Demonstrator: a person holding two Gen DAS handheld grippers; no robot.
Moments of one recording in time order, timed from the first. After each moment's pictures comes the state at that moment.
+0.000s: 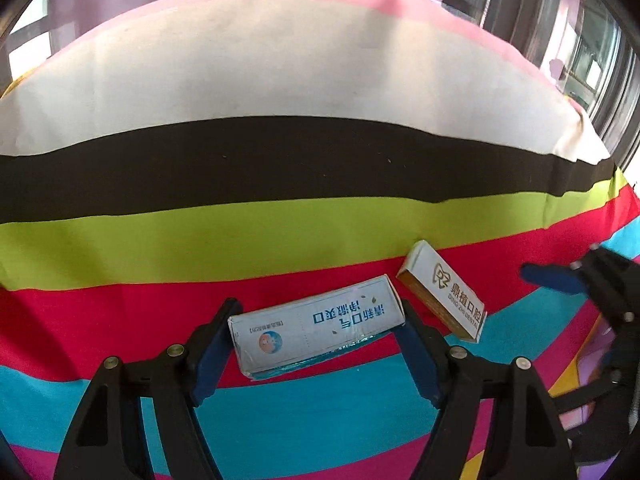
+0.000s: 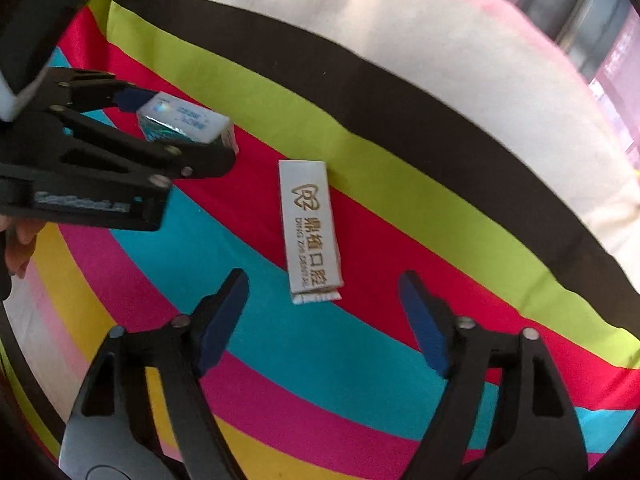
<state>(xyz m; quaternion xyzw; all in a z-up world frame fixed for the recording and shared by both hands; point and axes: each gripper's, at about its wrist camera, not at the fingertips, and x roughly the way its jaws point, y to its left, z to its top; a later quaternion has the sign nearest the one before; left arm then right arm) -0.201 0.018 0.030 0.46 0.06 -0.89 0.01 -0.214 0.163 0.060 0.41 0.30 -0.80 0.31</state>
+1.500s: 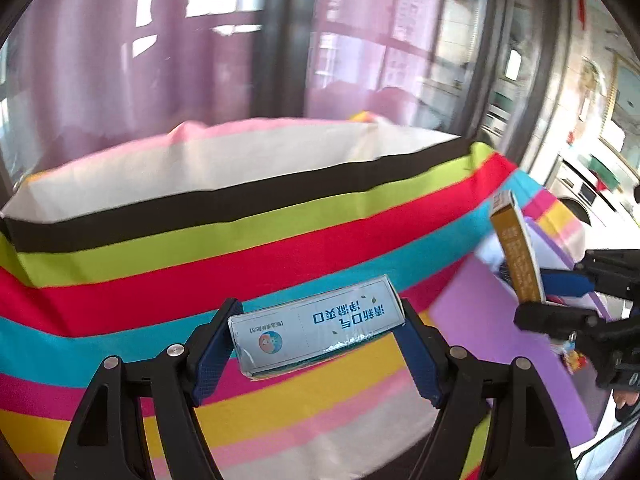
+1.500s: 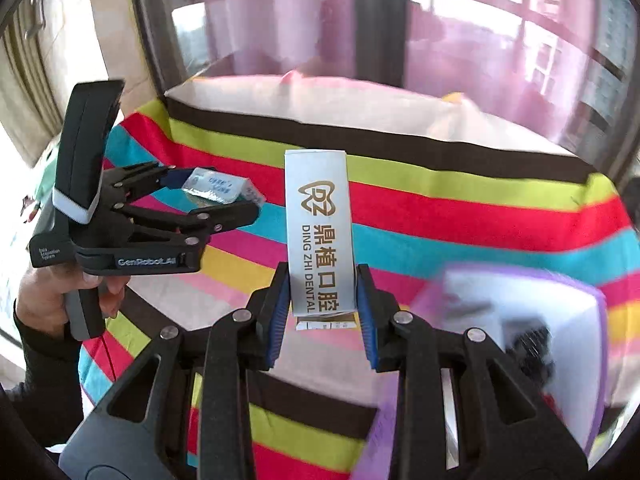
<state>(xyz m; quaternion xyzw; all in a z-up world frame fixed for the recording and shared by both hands) -0.086 0.140 0.131 0.37 0.01 -0.92 -0.11 -0.055 0.357 0.198 0.39 0.11 -0.87 0.29</state>
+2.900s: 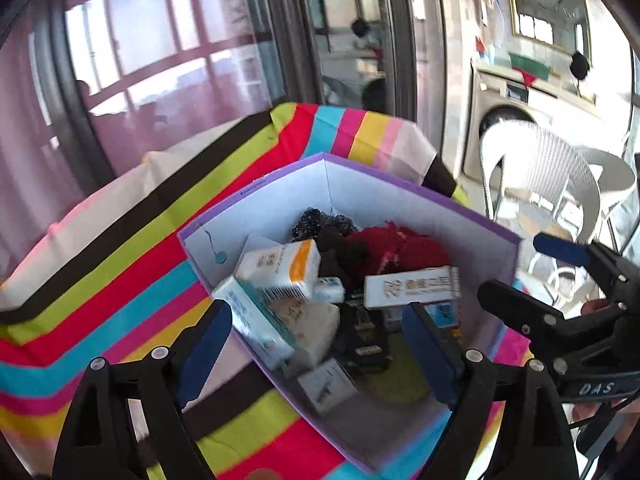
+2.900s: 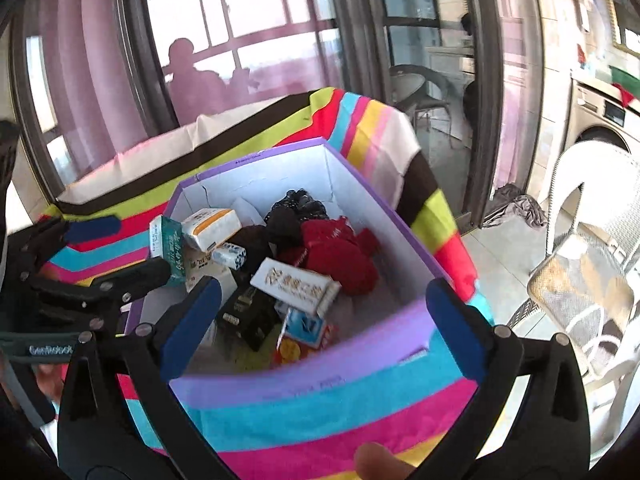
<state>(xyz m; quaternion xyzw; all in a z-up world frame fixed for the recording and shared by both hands) 0.056 0.399 0.138 0.34 -0.14 -0.91 -0.19 0.091 0.594 0.146 0.31 -0.08 -0.95 0.03</state>
